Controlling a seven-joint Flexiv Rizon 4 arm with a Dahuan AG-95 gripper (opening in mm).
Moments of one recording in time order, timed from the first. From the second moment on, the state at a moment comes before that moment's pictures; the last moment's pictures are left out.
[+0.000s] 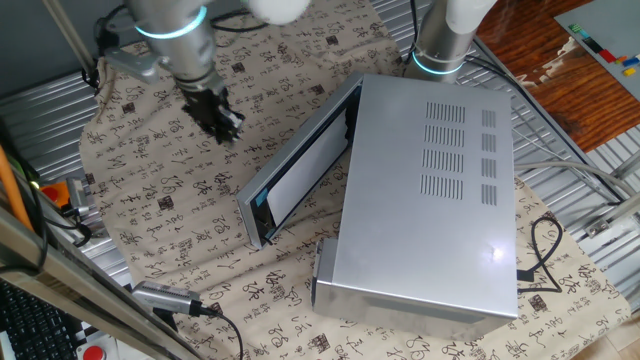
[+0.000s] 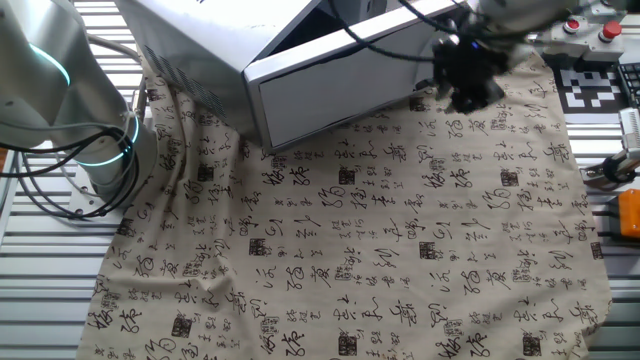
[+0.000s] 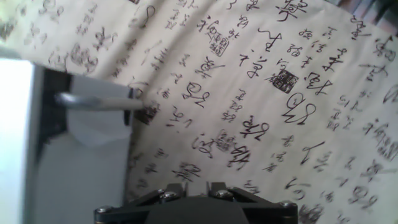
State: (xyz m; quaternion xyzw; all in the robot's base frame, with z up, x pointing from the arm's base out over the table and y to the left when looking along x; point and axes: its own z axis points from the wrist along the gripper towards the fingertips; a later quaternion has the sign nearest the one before) arm 0.549 0.035 0.205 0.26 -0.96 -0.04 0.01
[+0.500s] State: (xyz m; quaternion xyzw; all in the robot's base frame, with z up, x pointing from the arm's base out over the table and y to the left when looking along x) arm 0.557 0.030 0.204 0.26 -0.96 -0.03 0.01
